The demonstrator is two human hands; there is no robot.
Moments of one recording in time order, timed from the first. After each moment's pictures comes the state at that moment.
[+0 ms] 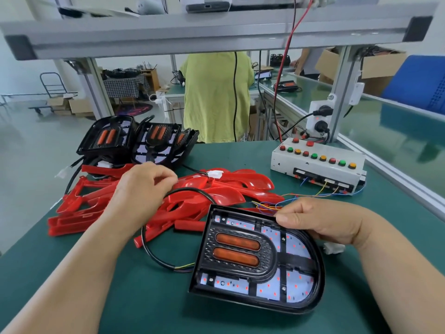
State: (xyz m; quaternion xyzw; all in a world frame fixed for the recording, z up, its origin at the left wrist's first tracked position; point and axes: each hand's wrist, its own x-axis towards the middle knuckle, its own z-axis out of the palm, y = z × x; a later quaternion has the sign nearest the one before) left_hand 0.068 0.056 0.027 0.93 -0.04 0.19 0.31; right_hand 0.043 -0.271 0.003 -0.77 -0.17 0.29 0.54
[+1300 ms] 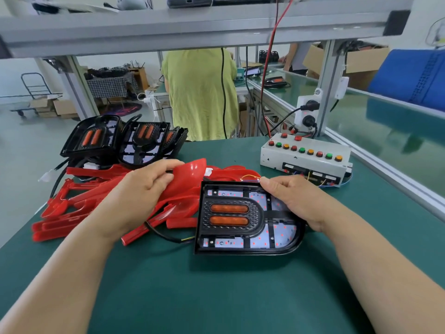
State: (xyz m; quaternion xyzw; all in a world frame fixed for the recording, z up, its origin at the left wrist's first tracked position) left_hand 0.063 0.050 0.032 0.91 -0.20 0.11 0.35; right_hand 0.059 -0.254 -0.008 -0.80 -0.04 0.06 0.59
